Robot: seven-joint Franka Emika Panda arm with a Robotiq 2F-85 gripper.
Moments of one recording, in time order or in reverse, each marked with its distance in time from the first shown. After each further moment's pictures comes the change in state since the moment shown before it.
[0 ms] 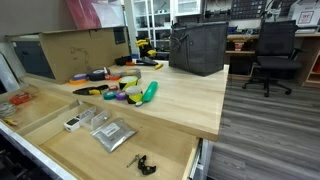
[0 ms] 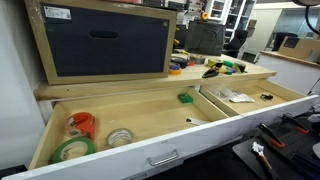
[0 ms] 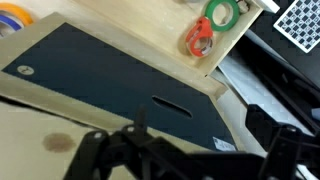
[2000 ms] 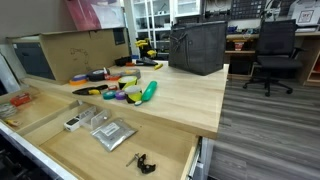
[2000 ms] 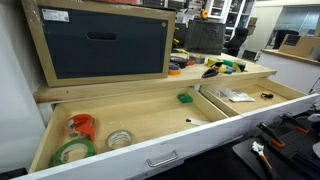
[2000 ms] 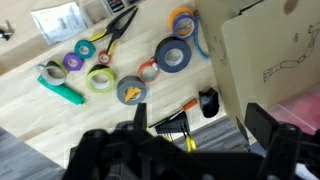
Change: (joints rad) arm -0.541 -0.439 -0.051 -0.014 -0.017 -0.363 0.415
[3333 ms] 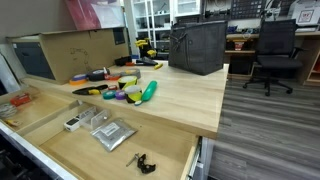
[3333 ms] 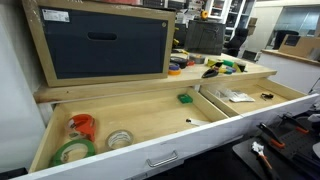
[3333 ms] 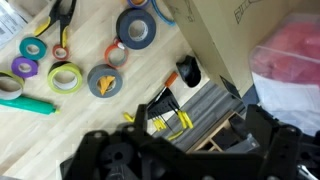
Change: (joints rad) arm -0.189 0.082 0.038 -0.006 0.158 0.253 0.141
